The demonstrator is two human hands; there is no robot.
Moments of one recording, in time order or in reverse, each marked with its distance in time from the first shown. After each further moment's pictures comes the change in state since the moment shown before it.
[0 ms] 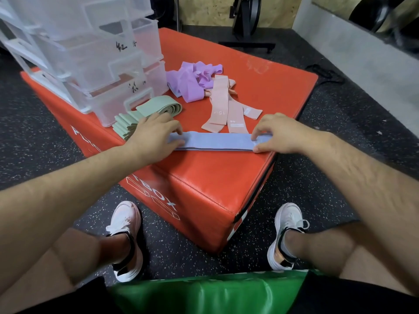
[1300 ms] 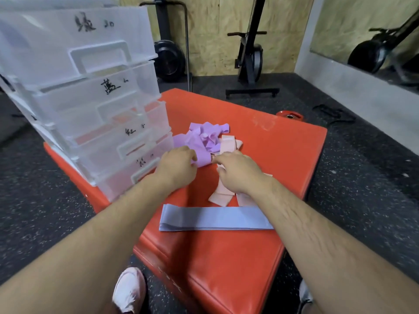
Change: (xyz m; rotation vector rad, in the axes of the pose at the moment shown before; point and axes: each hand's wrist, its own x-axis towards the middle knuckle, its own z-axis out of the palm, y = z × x) left_hand 0.135 -0.010 -0.007 -0.013 -0.011 -0.175; right_hand 0.125 -0.075 -0.022 0.060 0.218 -0.028
